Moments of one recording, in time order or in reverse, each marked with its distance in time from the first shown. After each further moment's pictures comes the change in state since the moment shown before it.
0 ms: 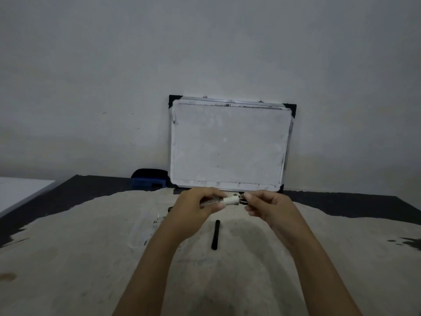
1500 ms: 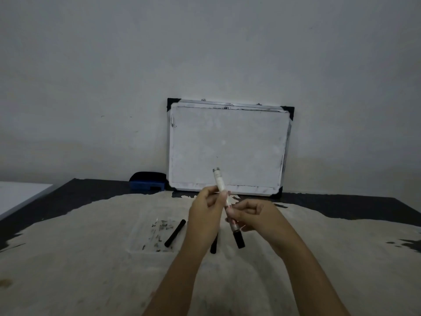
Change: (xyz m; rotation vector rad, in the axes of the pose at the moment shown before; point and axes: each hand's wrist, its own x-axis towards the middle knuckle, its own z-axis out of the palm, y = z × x) left_hand 0.004 0.013 0.045 -0.527 0.293 -0.181; right_hand -0.002 0.004 0.015 -0.234 -0.133 0.040
